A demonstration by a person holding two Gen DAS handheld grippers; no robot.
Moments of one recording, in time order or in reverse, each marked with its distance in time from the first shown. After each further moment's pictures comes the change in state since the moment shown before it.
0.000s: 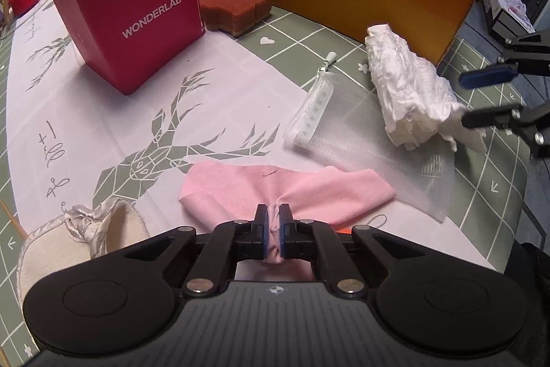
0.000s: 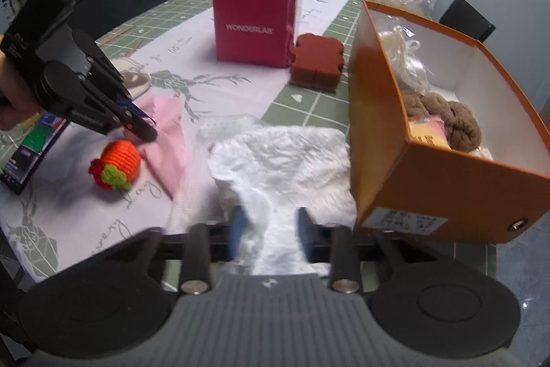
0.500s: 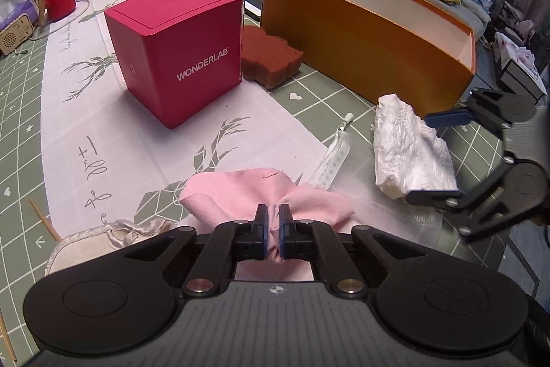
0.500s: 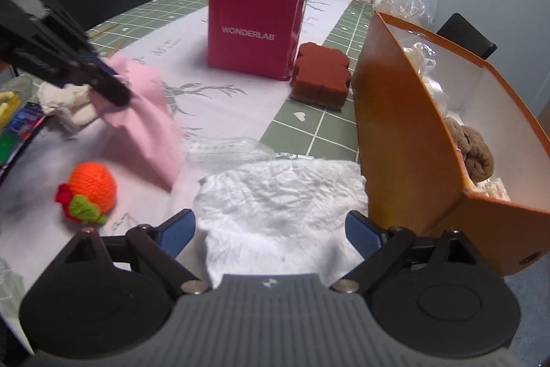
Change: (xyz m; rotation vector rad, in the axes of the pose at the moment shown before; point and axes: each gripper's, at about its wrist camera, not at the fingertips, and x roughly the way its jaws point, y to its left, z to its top) left arm -0.043 0.020 0.005 -0.101 -0.139 0.008; right arm 0.049 0.023 0.021 -0.033 -0.035 -0.078
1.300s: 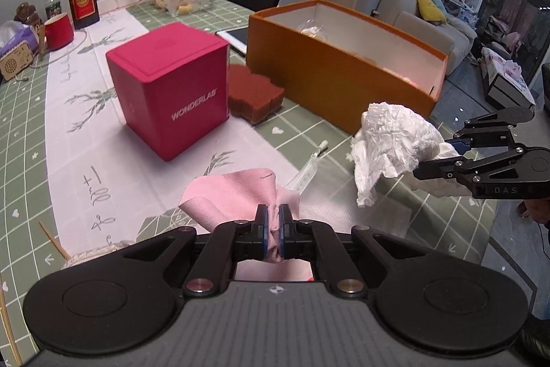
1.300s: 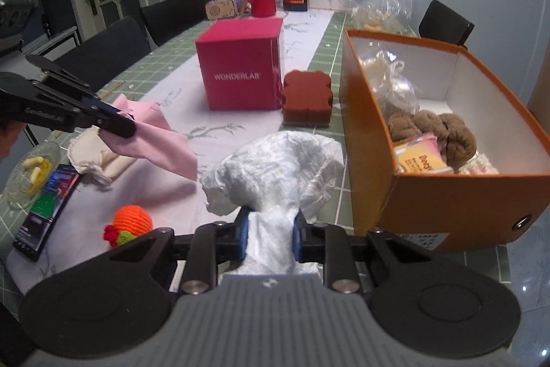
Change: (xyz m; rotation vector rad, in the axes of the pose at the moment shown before) left arm -0.035 -0.017 0.007 0.024 -0.110 -0.022; right arm -0.063 -0.028 -0.002 0.181 -0.092 0.097
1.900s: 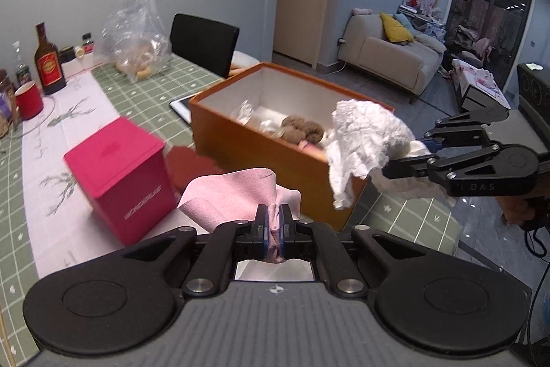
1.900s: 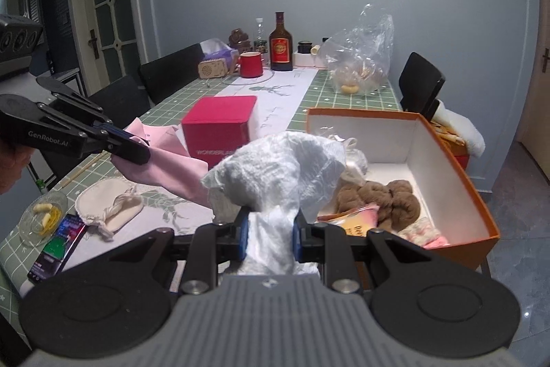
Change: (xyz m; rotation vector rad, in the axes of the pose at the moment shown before) left arm -0.015 -0.062 0.072 0.095 -0.114 -0.062; right arm -0.073 -0.048 0.033 0.004 -0.164 -0.017
